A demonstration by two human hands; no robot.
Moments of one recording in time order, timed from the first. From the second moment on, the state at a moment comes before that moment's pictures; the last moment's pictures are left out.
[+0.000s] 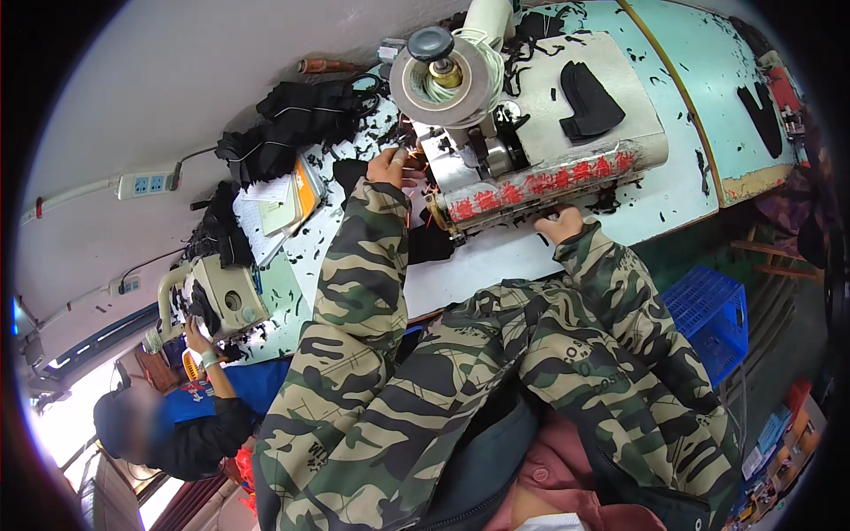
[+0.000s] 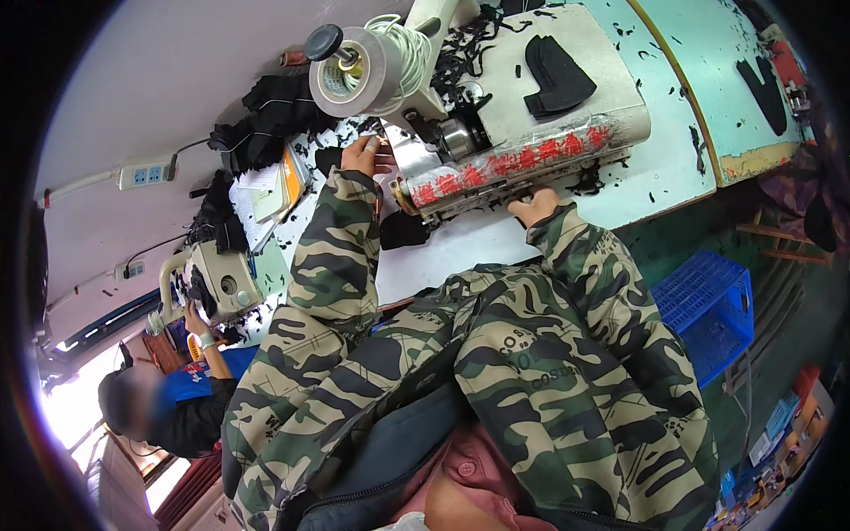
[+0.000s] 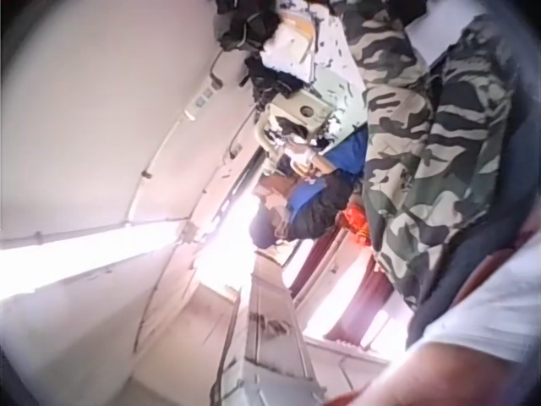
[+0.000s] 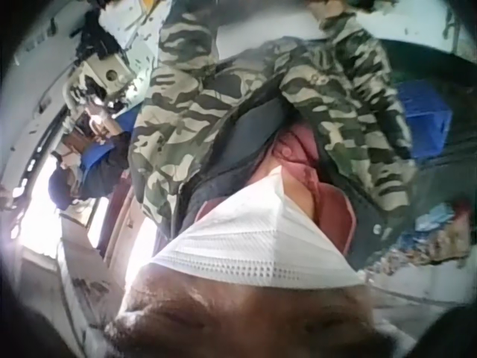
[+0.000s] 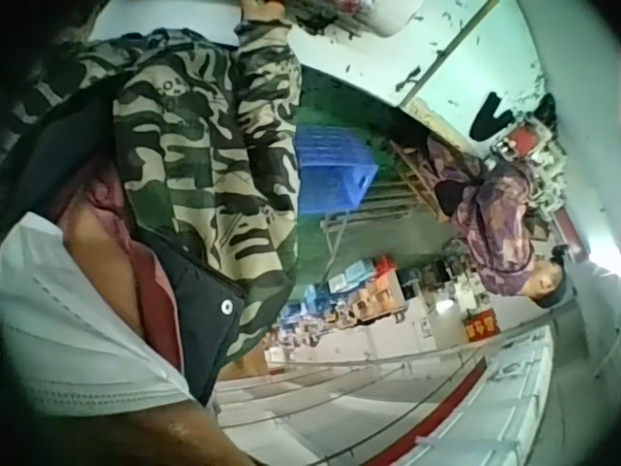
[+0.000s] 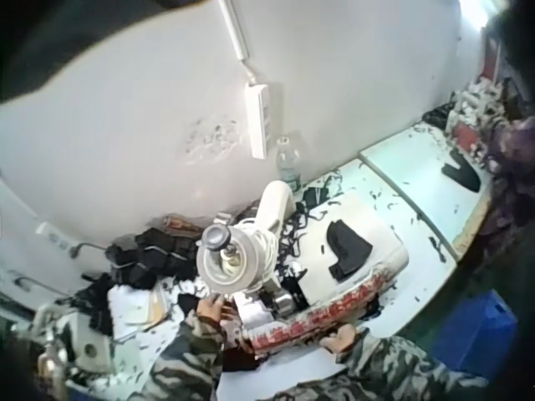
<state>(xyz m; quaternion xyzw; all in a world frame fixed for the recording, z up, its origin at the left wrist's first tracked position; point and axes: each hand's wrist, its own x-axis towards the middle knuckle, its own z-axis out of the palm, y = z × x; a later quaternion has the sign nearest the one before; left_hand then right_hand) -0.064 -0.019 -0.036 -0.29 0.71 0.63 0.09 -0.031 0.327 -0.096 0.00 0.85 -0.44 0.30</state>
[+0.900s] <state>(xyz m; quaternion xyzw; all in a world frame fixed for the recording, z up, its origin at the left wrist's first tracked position) -0.071 -0.012 -0.036 -0.34 0.69 0.64 0.10 -0.028 0.327 -0.109 -0.02 0.88 -0.41 0.24</state>
